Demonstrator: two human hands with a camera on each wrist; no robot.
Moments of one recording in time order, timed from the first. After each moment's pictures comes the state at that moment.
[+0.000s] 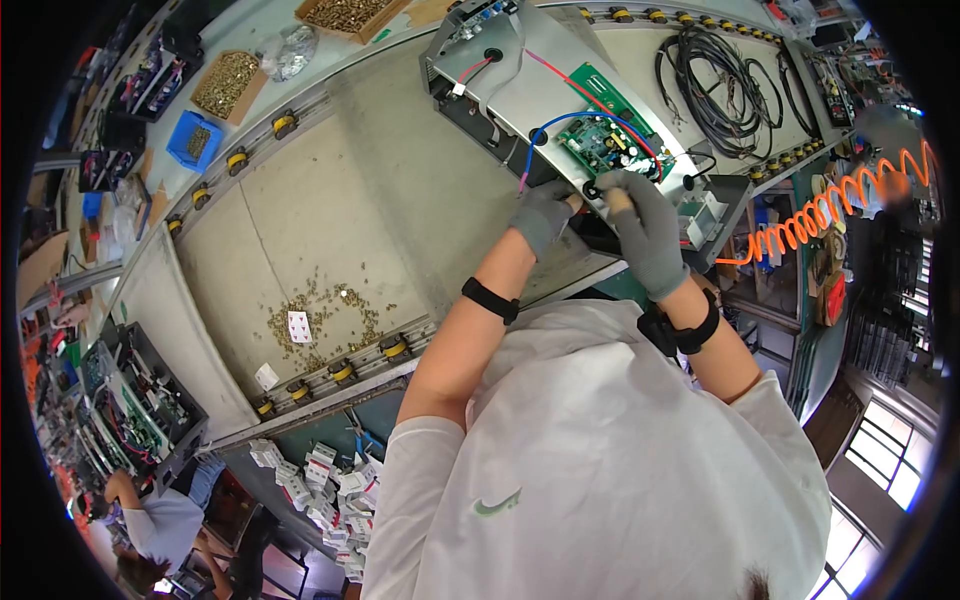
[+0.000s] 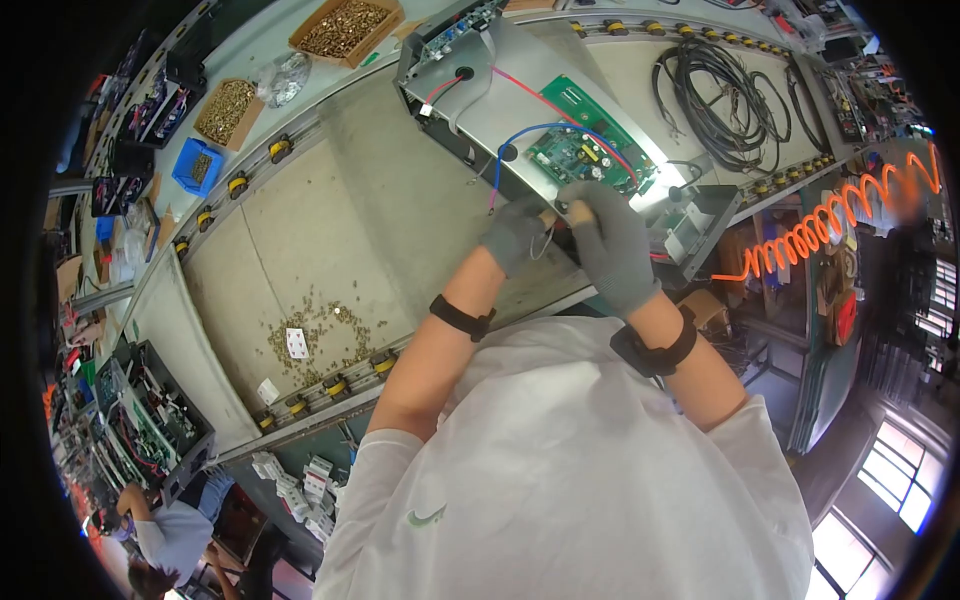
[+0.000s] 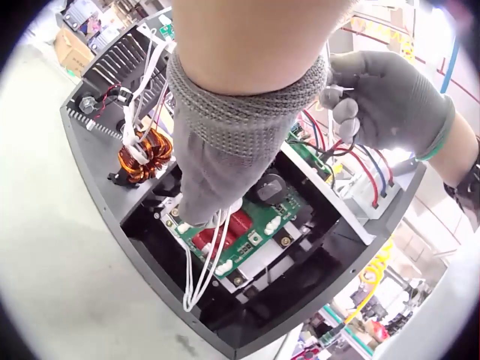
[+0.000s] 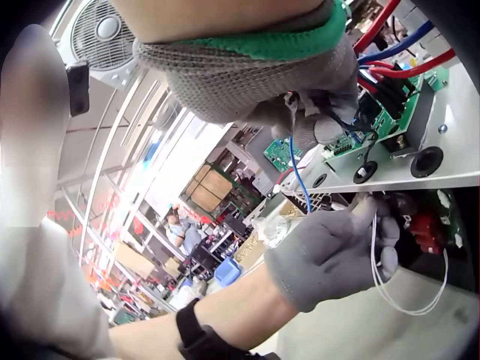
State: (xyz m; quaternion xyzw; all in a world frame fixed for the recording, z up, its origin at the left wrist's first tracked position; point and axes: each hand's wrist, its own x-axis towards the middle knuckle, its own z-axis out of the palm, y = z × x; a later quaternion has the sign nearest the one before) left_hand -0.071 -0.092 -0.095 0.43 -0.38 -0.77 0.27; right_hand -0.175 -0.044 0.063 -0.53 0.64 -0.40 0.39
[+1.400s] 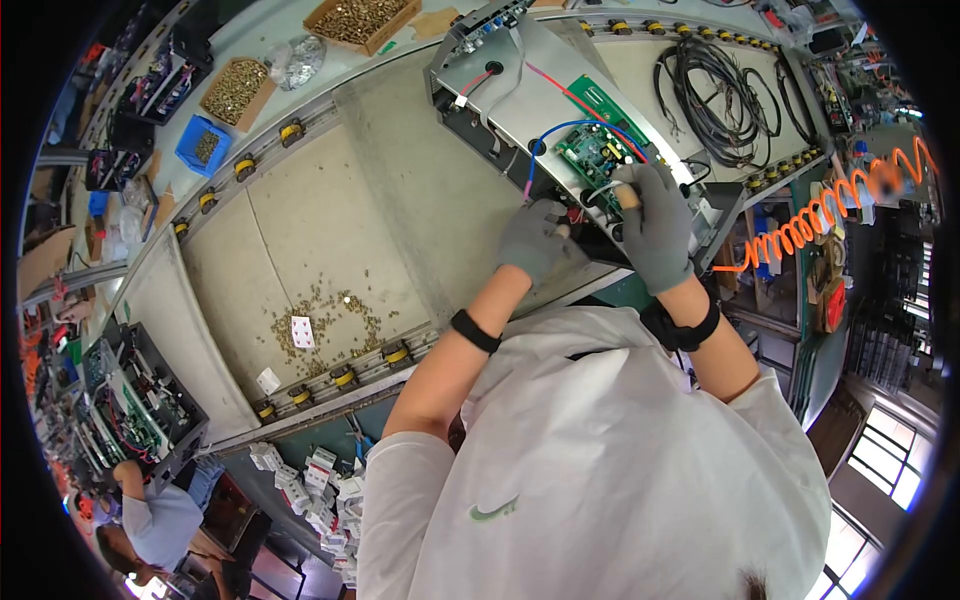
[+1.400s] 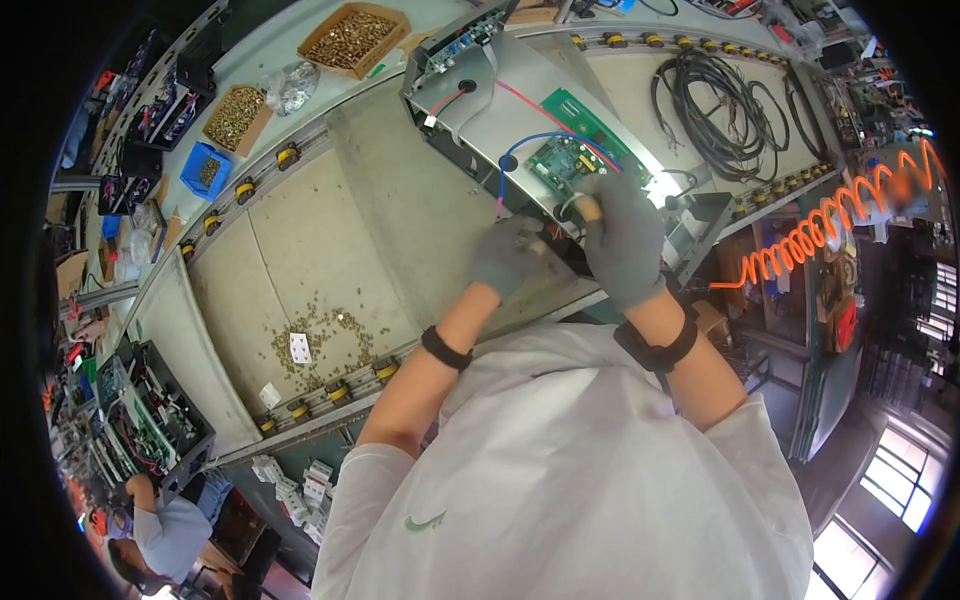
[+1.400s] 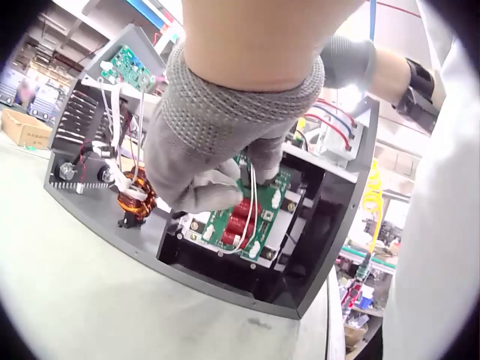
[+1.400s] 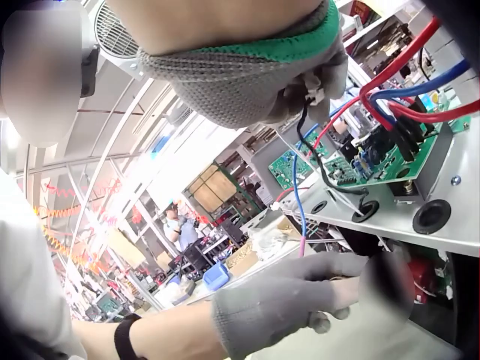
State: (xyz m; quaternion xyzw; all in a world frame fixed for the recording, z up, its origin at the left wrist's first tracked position) left_hand -0.041 -0.067 -0.056 0.53 -0.60 -0.54 0.25; right_hand -0.186 -0.059 0.072 -0.71 0.64 -0.29 0.04
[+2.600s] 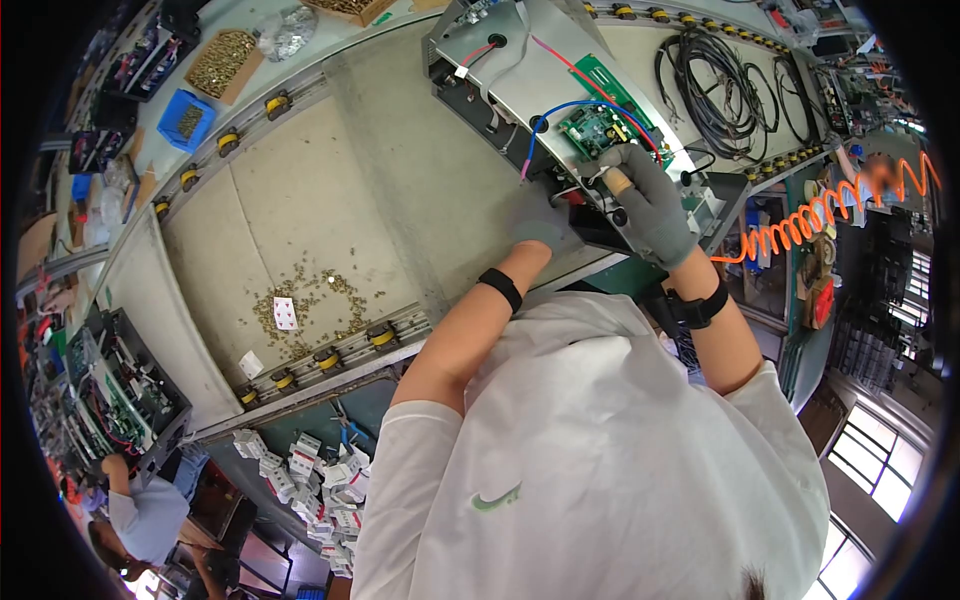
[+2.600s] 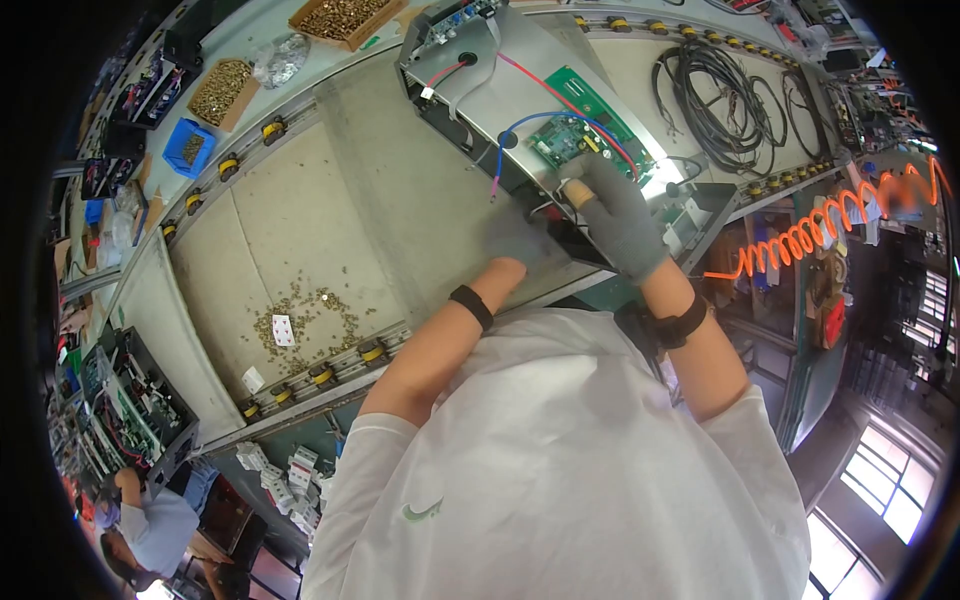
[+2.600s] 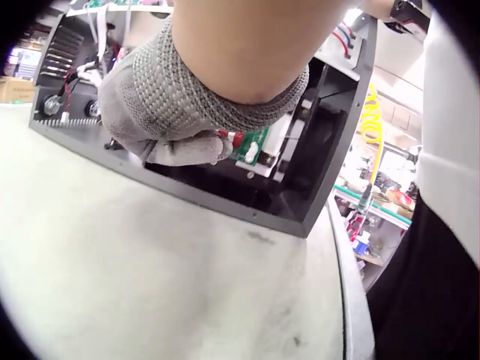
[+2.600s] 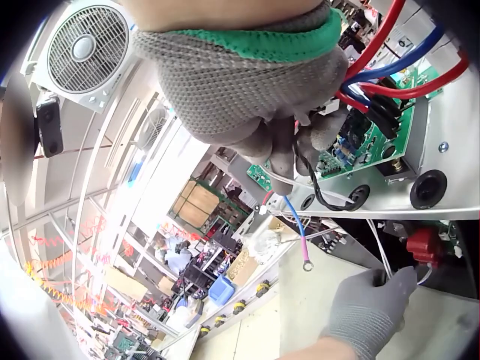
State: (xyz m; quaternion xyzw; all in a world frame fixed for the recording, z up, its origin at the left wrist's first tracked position) left_hand -0.082 -0.068 -0.107 0.65 -0.62 -0.44 0.11; right_hand -0.194 -0.065 0.060 -0.57 0.60 -0.32 0.46
